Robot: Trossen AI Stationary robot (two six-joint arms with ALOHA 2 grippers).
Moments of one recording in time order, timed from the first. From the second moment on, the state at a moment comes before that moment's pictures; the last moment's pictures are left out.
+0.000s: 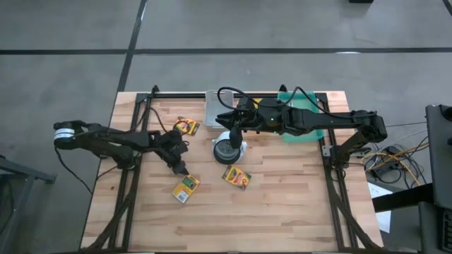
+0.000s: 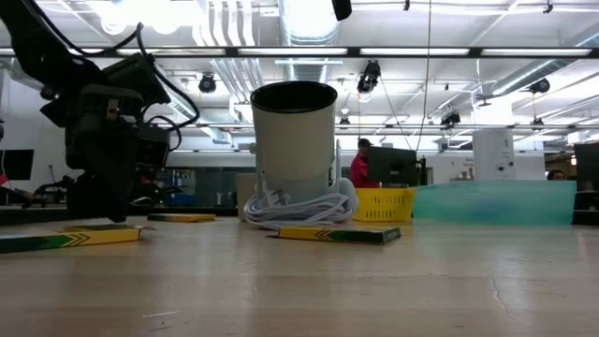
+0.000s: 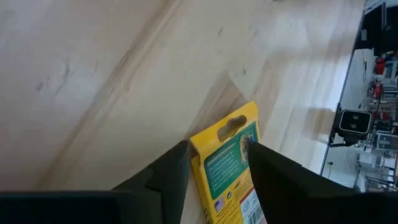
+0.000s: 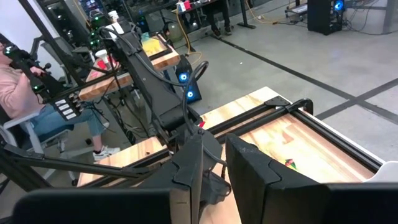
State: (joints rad) left arm 0.22 1.17 0.29 -0.03 0.57 -0.70; right arm -0.02 1.56 1.47 -0.10 0.18 0.39
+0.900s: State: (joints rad) left arm 0.22 1.32 0.32 0.00 0.64 -0.70; right arm -0.02 1.56 1.47 -0.10 0.18 0.39
